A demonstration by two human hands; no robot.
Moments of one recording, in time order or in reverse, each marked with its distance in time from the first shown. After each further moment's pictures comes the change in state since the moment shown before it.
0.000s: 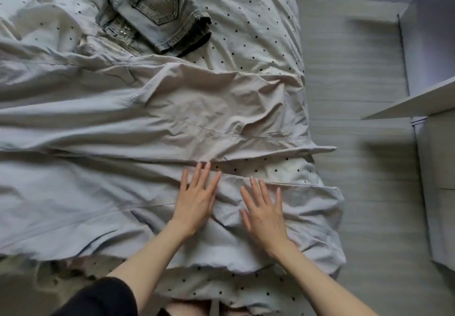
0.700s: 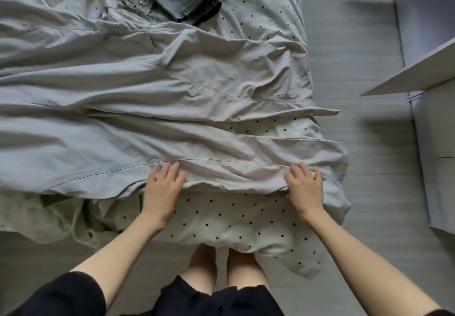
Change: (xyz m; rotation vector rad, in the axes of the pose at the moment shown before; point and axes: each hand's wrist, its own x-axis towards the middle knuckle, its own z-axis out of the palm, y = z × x) left_hand -0.144 -0.058 0.005 0.152 0.017 -0.060; right_hand -0.083 0.022 0.011 -0.267 -0.226 0.209
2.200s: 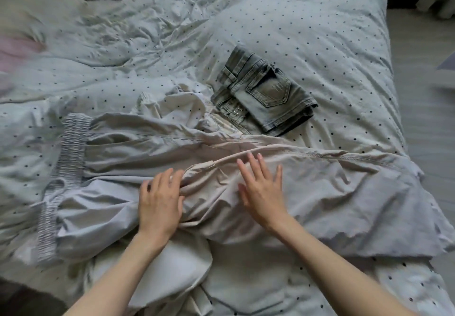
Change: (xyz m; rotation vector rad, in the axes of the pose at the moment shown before) left_hand 0.143 -0.200 -0.092 -0.077 0.243 -0.456; right_hand 0.234 -0.220 -0.206 0.442 0.341 -0.473
